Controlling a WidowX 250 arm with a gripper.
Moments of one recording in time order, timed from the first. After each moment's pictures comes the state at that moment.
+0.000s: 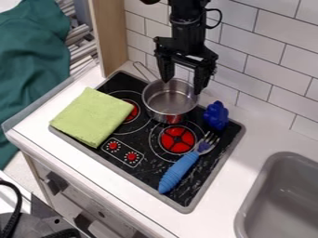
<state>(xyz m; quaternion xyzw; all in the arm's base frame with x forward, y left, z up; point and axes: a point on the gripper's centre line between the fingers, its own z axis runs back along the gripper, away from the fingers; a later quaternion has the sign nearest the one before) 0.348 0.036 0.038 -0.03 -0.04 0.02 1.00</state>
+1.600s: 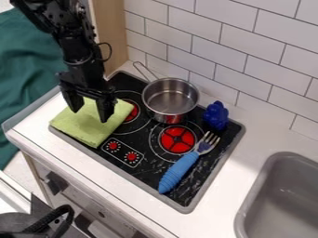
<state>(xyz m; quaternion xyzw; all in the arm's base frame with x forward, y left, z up) 0.250 0.157 -0.014 0.00 -0.05 0.10 0.99</state>
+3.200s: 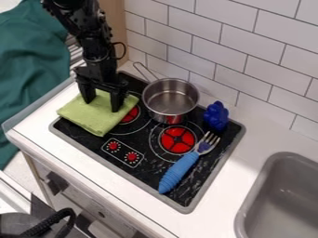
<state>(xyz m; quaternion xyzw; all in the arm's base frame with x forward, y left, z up) 0.305 0.142 -0.050 0.00 -0.05 0.08 1.00</state>
